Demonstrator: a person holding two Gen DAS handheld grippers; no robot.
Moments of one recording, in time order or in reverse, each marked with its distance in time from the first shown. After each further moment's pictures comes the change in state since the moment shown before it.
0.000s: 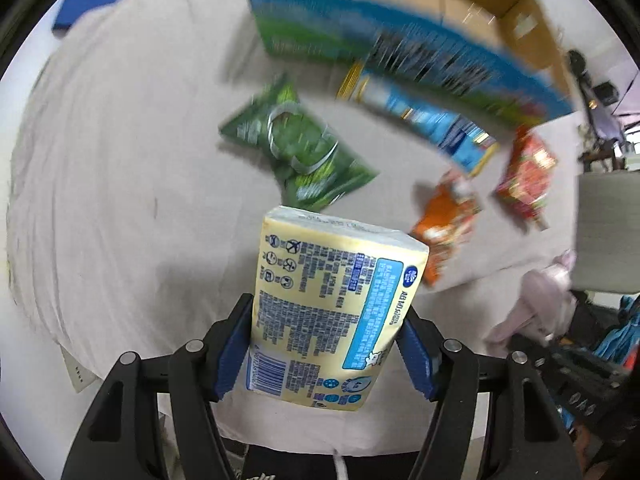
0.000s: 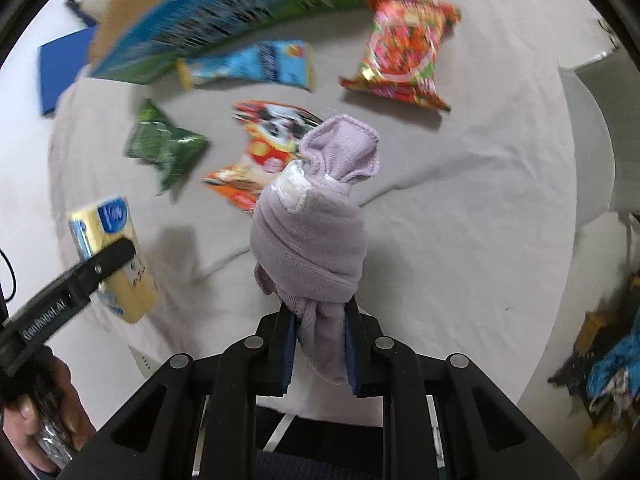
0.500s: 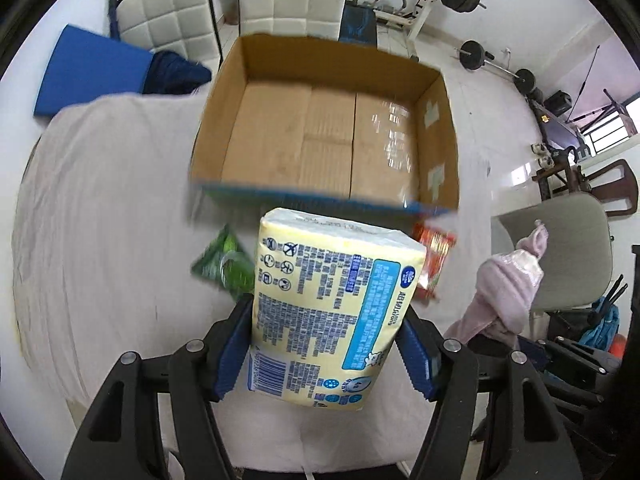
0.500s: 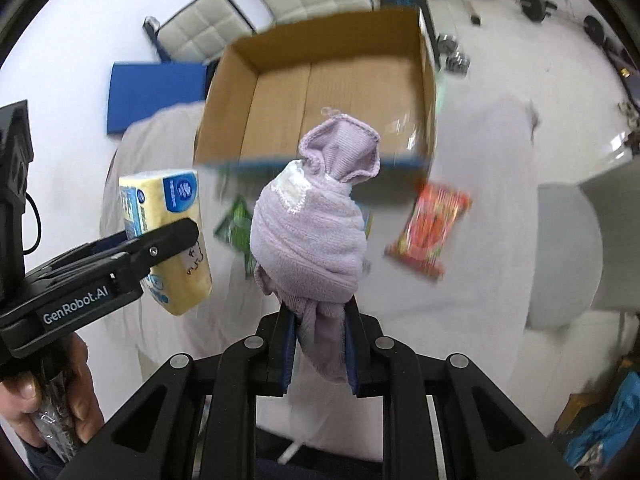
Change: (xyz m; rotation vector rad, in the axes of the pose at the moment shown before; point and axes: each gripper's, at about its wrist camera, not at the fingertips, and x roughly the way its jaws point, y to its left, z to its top) left arm -0.122 -0.064 0.095 0.102 -0.147 -0.105; right arm -0.177 0.026 0.099 -0.125 -0.246 0.018
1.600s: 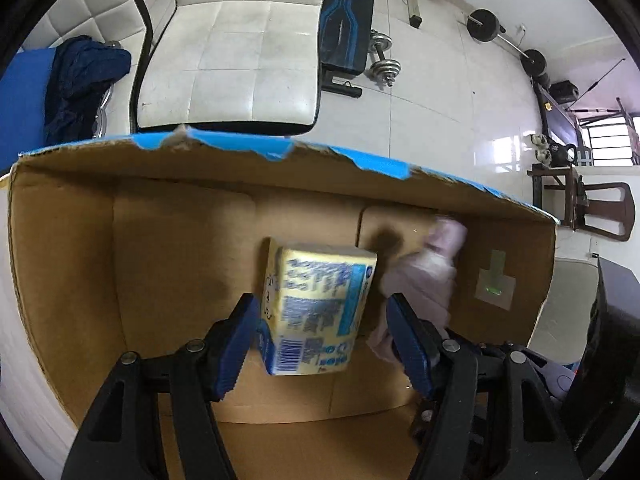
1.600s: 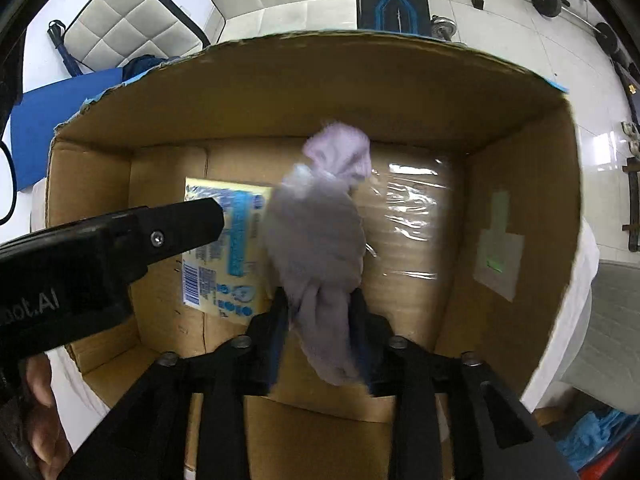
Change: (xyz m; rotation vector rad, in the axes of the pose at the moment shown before) left arm 0.190 -0.001 0.248 -0.018 0.258 -0.116; right arm 0.218 -0.036 0.273 0.011 0.203 -0.142
